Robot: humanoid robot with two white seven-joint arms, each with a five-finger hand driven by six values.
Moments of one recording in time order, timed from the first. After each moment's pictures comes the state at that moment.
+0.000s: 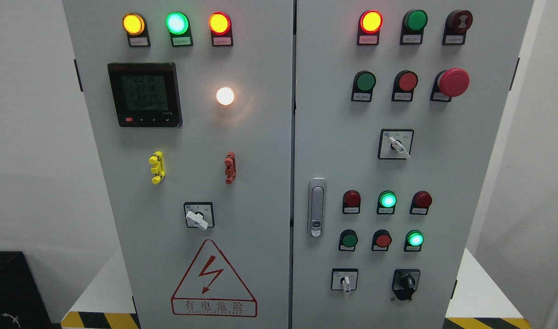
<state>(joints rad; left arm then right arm) 0.04 -0.10 0.00 0.00 0.00 -0.20 0.08 0.13 0.11 -0.05 -0.15 -0.09 -0.19 0.34</state>
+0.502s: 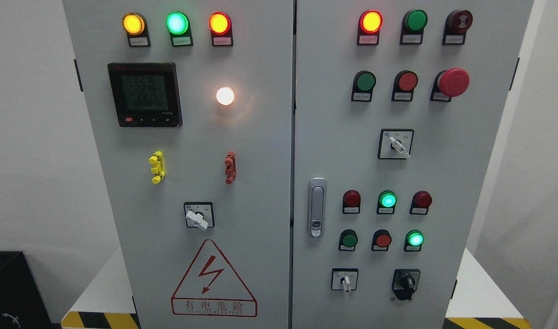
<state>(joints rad) 0.04 -0.10 0.00 0.00 0.00 -0.20 0.08 0.14 0.12 -0.06 -0.15 -0.10 -0.22 0.36</state>
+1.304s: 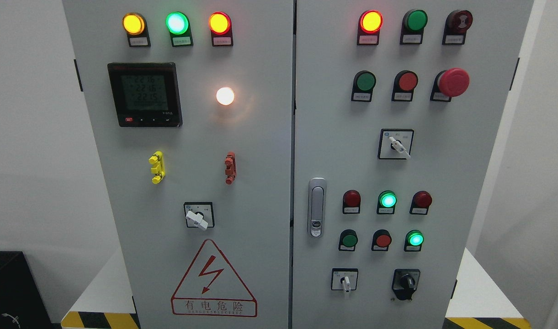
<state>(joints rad) 0.04 -0.10 0.00 0.00 0.00 -0.20 0.08 0.12 0.12 -0.06 -0.29 -0.10 -0.18 0.36</state>
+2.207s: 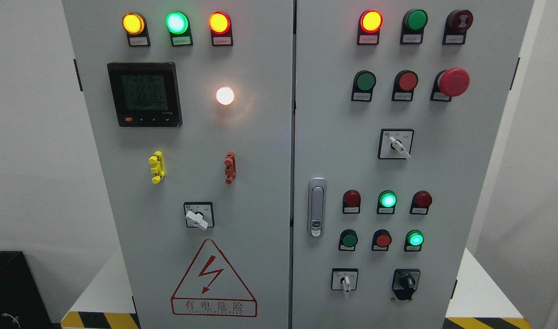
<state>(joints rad) 0.04 -0.10 0.00 0.00 0.00 -0.20 0.08 0.10 0.08 -0.06 -0.69 -0.10 -0.18 0.34</state>
